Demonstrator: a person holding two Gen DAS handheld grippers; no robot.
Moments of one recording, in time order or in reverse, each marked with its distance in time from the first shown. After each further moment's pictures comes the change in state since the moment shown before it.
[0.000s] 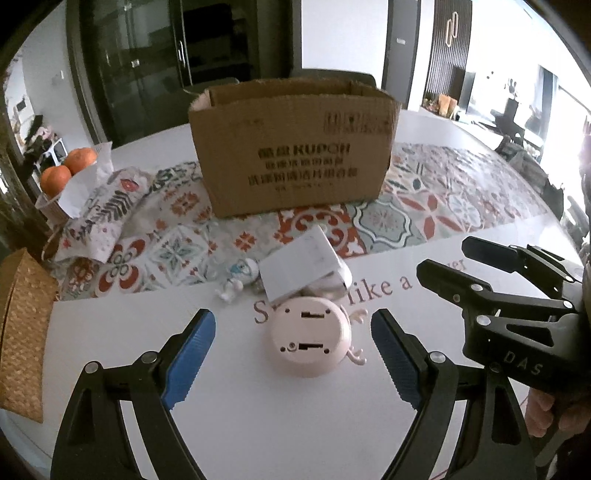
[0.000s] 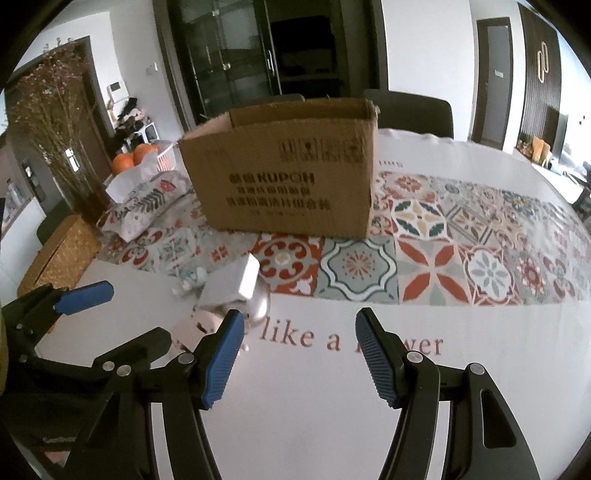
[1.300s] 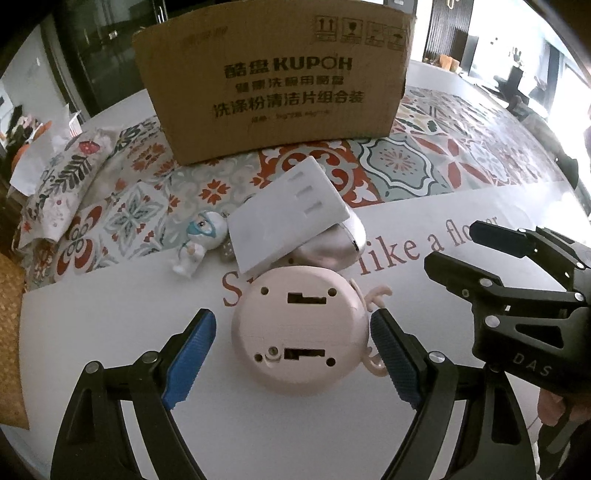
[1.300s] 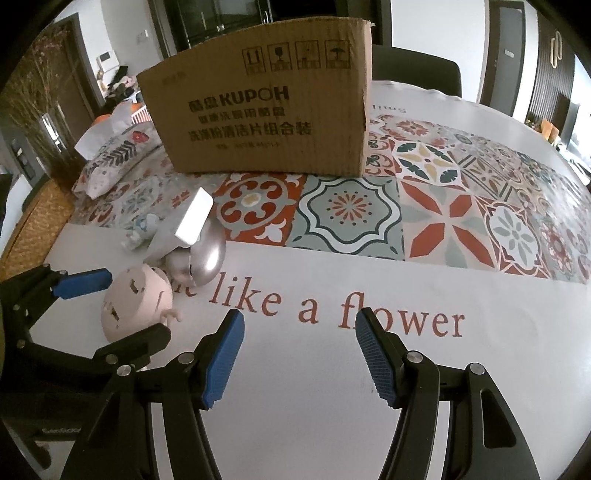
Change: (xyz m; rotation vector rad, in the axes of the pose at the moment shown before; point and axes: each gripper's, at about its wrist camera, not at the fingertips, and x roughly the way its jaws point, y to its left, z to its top) left arm 0.075 -0.008 -0.009 0.031 0.165 -0.009; right arm 0.062 -0.023 -0.021 -0.016 0.143 -0.007
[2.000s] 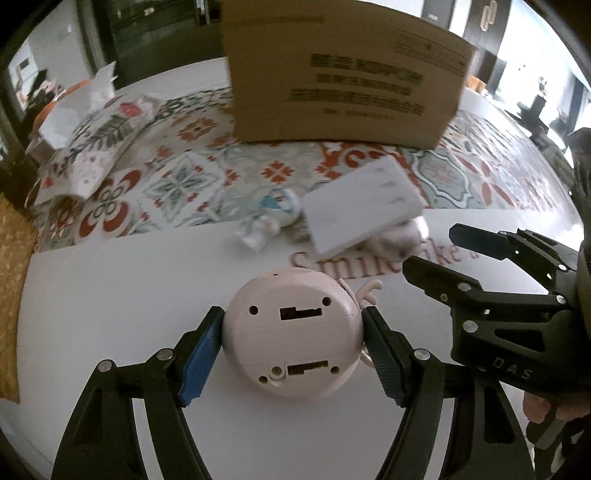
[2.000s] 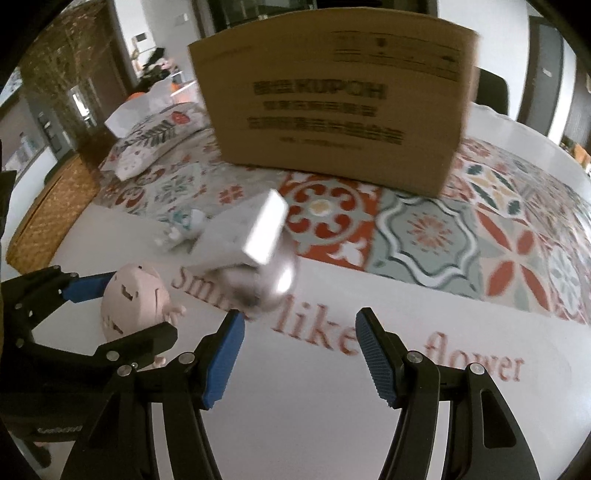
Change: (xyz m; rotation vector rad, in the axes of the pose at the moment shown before) left arm -0.007 0.049 -0.015 -0.131 0.006 0.021; right arm 0.027 0.046 0.017 -0.119 0.016 0.103
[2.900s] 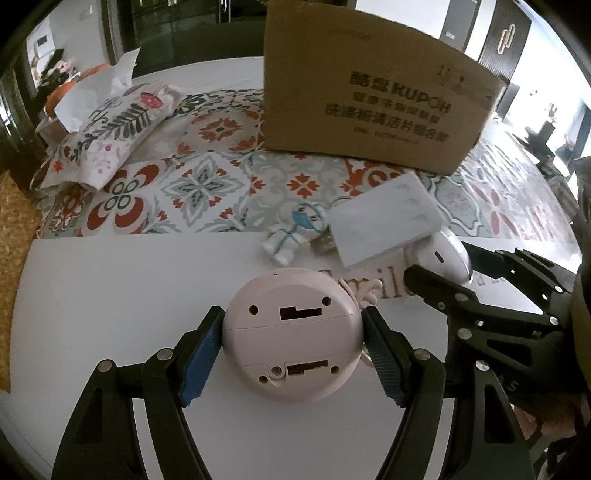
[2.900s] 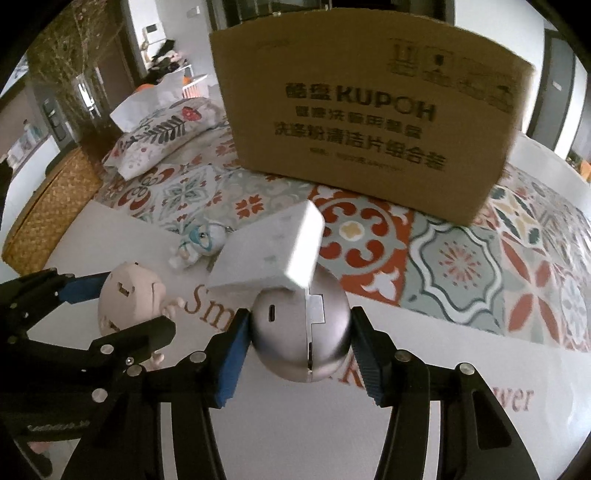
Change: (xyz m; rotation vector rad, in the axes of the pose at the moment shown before) left arm -0.002 0.017 0.006 -0.072 -0.027 -0.028; right arm 0.010 0.017 0.015 -0.032 -0.002 -0.015
